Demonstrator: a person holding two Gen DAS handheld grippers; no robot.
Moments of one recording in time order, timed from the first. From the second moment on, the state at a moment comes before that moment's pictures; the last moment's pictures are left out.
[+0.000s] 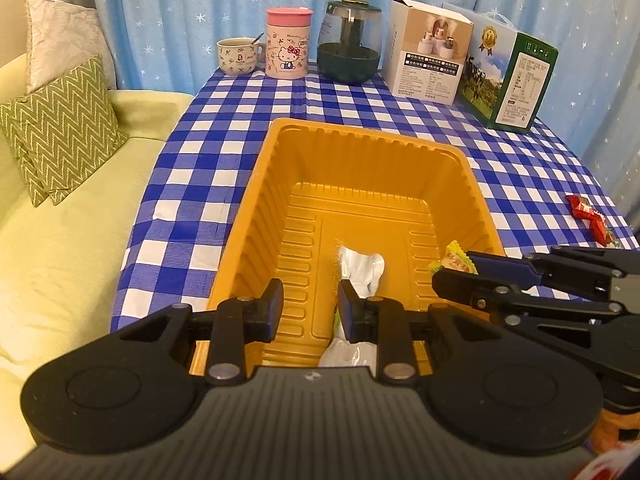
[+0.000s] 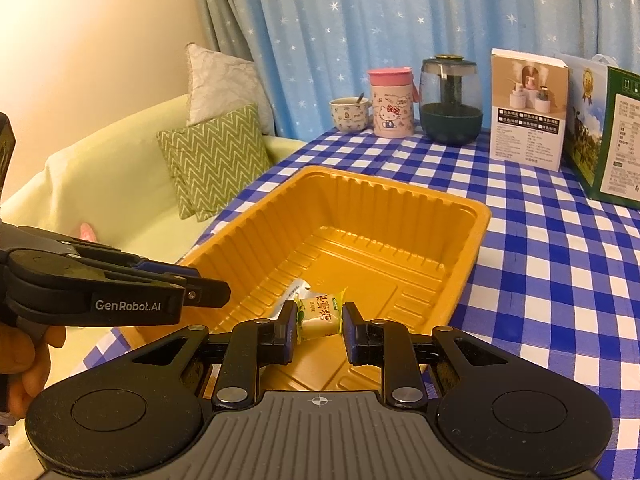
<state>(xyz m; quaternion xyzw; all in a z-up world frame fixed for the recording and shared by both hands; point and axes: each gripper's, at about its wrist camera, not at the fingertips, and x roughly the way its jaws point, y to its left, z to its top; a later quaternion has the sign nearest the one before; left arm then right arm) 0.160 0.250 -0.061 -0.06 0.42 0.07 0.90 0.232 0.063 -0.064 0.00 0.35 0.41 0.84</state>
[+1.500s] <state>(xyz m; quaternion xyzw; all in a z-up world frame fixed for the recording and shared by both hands) 0.117 0.093 0.027 -0.04 0.36 -0.04 0.93 0.193 -0.131 0.036 0.02 0.31 0.25 0.92</state>
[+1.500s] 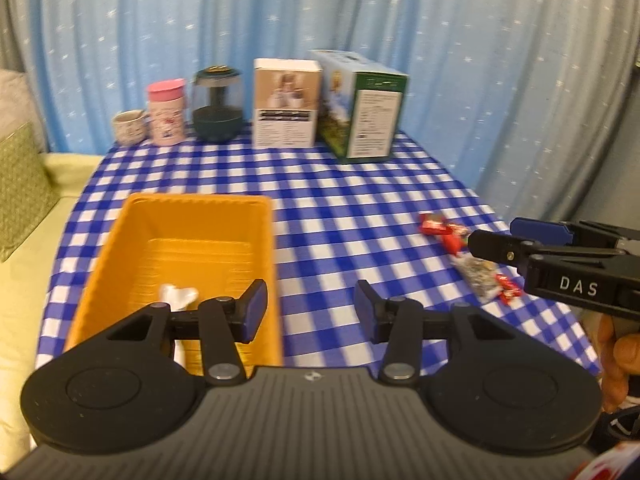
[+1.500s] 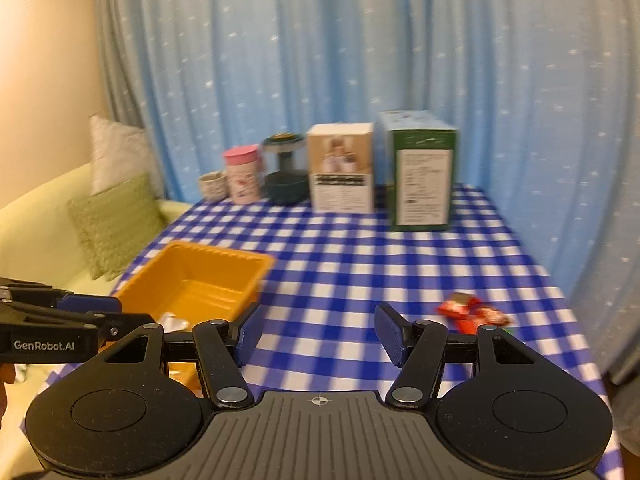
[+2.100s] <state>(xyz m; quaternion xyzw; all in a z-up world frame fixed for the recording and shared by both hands) 0.149 0.001 0.005 -0.02 0.37 -0.10 0.92 0.195 -0.256 0.013 0.03 0.33 0.15 0.93</state>
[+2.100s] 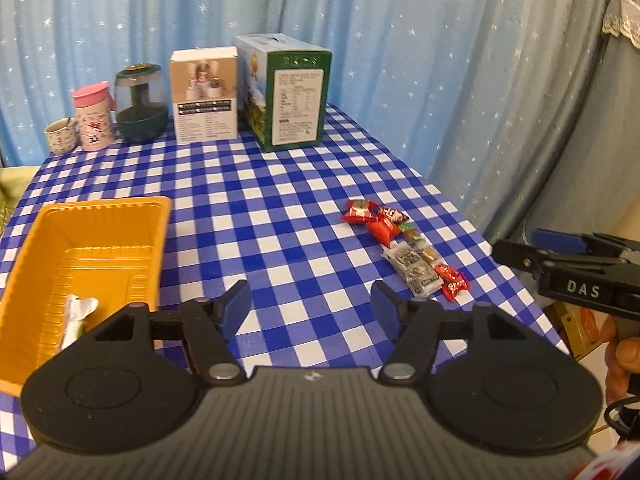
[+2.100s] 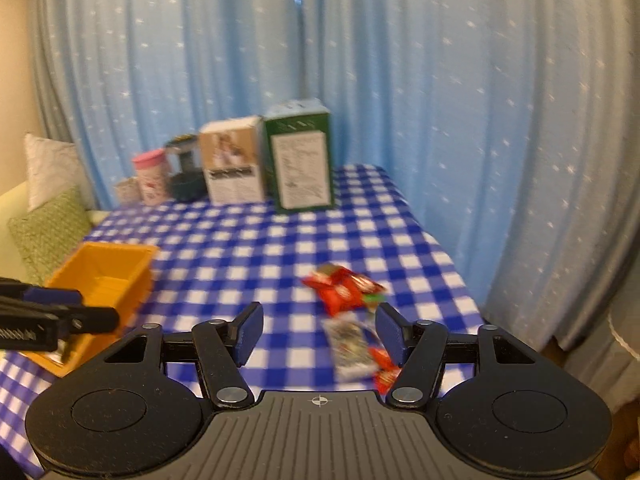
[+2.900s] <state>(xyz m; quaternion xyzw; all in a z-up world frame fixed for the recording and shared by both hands) 0.223 -0.051 -0.086 0.01 0.41 -0.13 0.90 0.244 -0.298 -0.105 0.03 0.38 0.14 0.92</state>
